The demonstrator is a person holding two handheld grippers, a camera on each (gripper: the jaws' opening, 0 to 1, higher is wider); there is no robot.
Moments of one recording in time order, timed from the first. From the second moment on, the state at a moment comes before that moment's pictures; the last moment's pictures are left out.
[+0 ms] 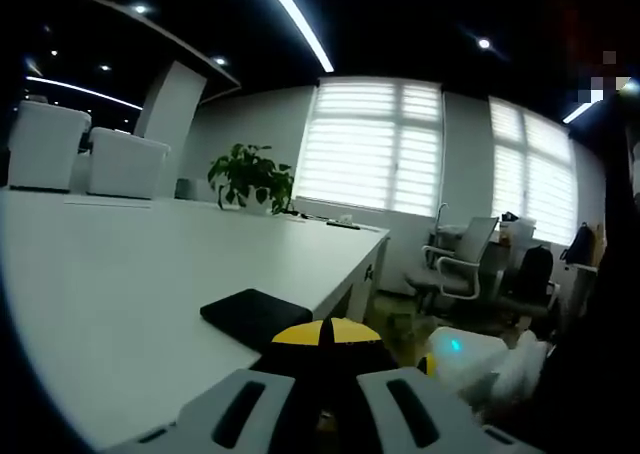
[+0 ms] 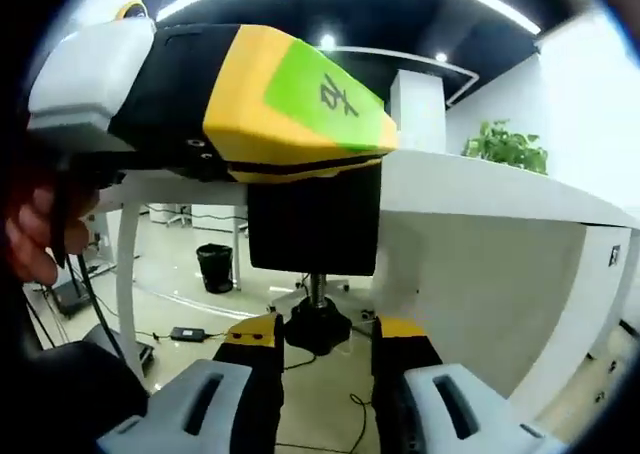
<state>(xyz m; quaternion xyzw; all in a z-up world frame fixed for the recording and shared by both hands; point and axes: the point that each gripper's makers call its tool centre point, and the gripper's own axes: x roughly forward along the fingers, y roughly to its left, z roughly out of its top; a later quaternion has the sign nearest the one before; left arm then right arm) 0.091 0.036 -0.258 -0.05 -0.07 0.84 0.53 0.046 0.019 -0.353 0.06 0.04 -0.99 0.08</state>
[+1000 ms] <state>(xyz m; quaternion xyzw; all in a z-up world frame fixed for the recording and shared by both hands) 0.090 0.035 -0.259 -0.06 -0.06 0.85 0.53 0.053 0.003 -0.355 0.07 0.06 -0.86 0.50</state>
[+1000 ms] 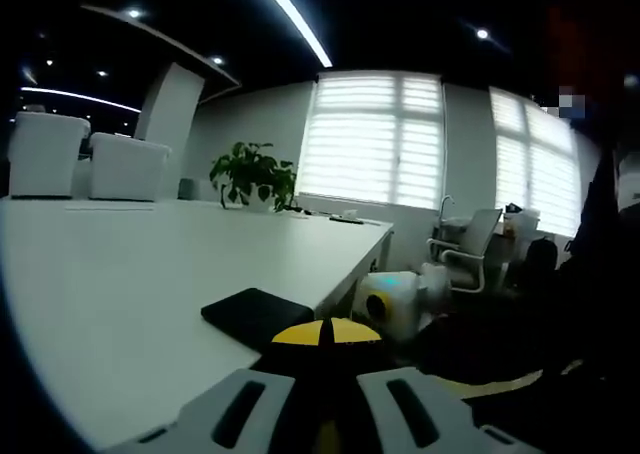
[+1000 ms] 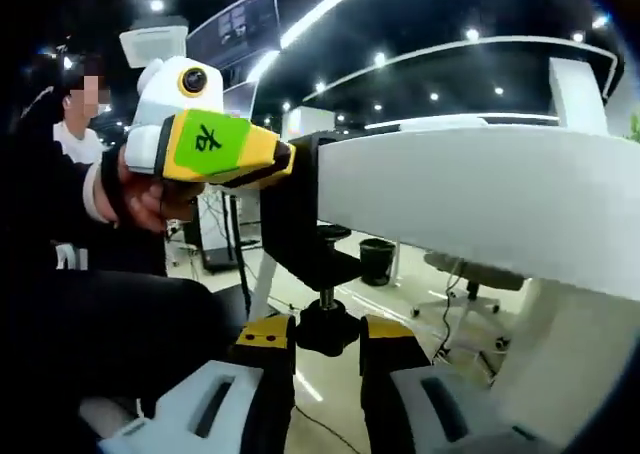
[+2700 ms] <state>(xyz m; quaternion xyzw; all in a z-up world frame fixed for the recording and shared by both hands) 0.092 0.036 -0.260 -0.06 -0.04 0.84 0.53 0.050 0.015 -0.357 0.05 0.04 -1.00 0.06</state>
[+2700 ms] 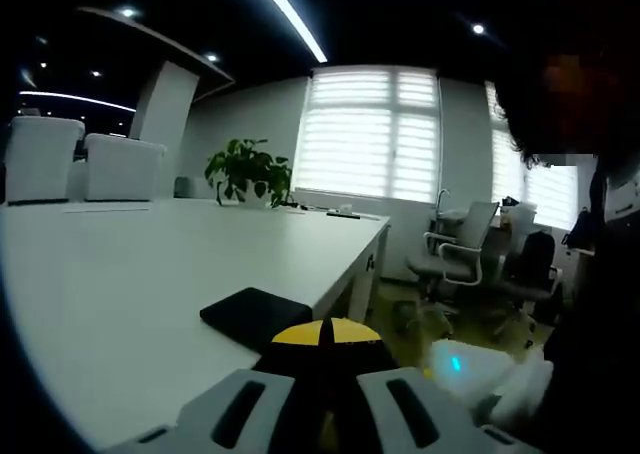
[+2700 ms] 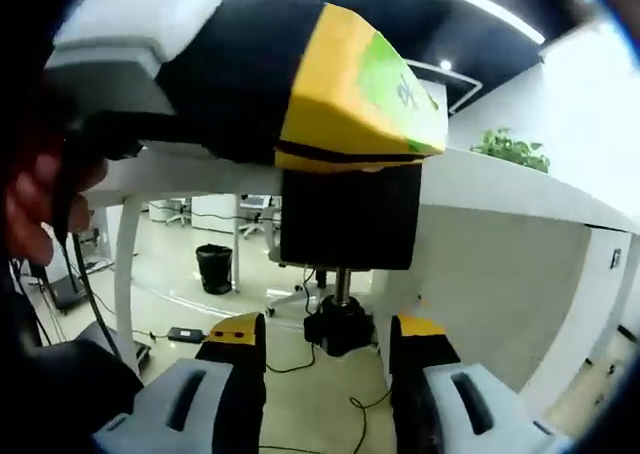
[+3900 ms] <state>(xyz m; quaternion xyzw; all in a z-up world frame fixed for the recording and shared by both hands) 0.090 0.037 -0.261 -0.07 -0.03 0.85 0.53 0.057 0.009 -0.348 0.00 0.09 -0.87 0.48</state>
